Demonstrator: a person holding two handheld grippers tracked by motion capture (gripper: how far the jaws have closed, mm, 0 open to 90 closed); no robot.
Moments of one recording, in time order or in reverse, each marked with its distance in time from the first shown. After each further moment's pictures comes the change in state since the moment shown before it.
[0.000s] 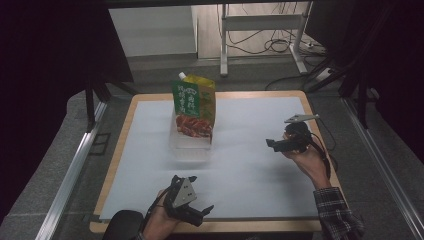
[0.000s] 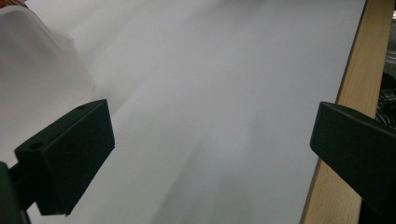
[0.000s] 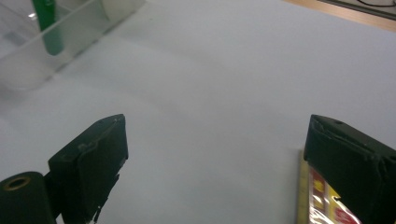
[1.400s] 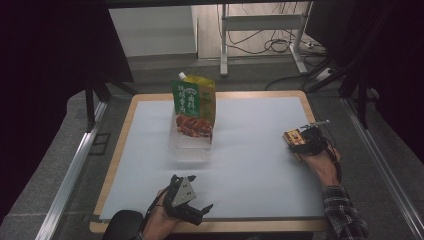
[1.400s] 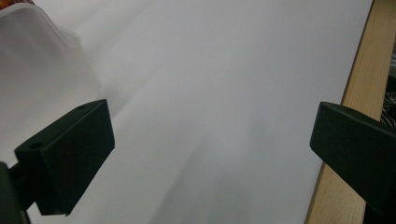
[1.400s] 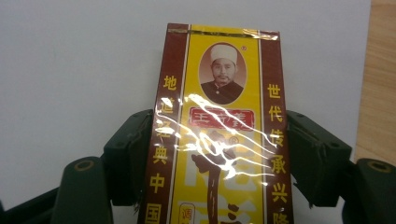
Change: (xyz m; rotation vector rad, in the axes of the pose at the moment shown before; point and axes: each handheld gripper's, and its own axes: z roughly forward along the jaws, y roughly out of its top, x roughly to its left) left arm 0.002 -0.001 0.000 -0.002 0.008 -0.016; right arm -0.065 -0.050 0.025 0.190 -0.201 0.120
